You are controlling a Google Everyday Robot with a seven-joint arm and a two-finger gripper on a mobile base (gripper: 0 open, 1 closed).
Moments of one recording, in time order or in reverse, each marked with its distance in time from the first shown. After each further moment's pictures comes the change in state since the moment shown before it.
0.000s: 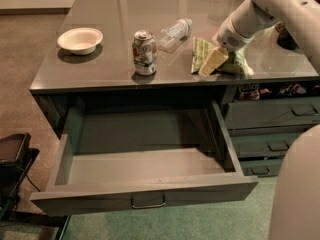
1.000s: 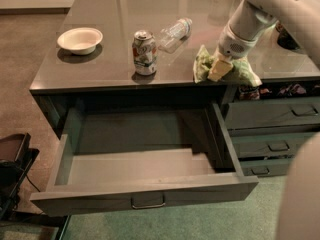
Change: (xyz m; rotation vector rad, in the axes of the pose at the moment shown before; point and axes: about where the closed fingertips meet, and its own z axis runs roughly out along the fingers) arm 0.025 0.051 -0.014 -0.138 0.181 -0.092
